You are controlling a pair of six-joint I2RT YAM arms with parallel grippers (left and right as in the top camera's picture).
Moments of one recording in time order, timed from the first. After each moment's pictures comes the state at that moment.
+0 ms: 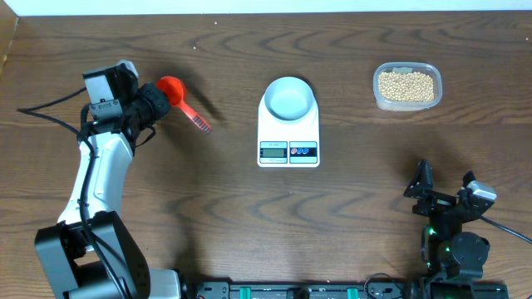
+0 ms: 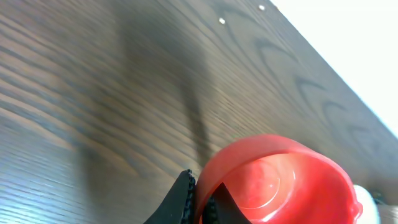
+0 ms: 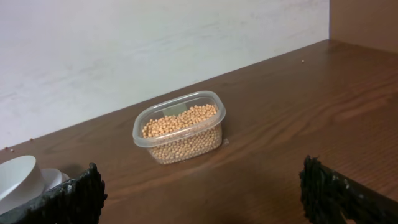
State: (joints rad) left arm 0.23 1.60 1.07 -0.30 0.38 -0.47; right arm -0.07 0.01 0.01 -0.06 0.11 0.28
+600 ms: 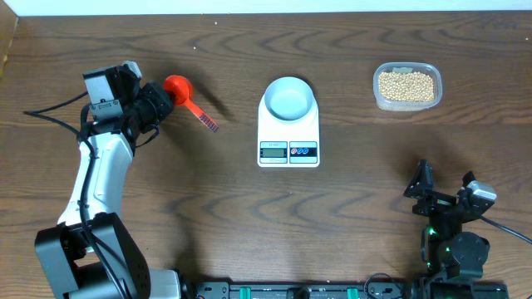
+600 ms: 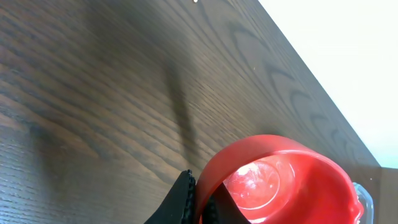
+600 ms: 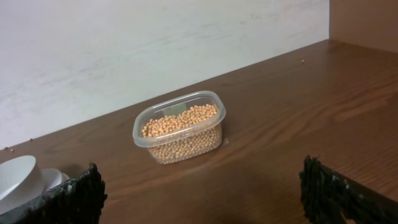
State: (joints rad) left arm 0.23 1.59 1.07 -0.31 0.47 -0.54; right arm -0.07 0.01 0.01 -0.06 0.11 0.28
